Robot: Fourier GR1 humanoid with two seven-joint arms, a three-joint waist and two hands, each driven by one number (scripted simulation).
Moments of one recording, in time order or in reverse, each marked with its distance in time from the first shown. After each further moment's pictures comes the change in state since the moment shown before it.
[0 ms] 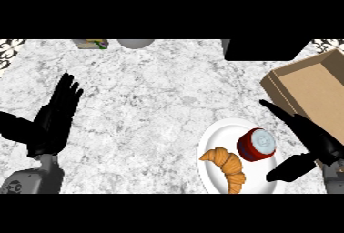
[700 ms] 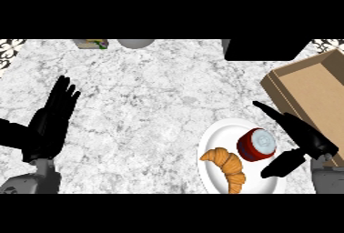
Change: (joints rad) left arm 0.029 -0.030 0.039 -0.039 -0.025 -0.042 0.014; right arm -0.033 0.056 -0.018 0.106 0.088 0.038 -0.069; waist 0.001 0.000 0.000
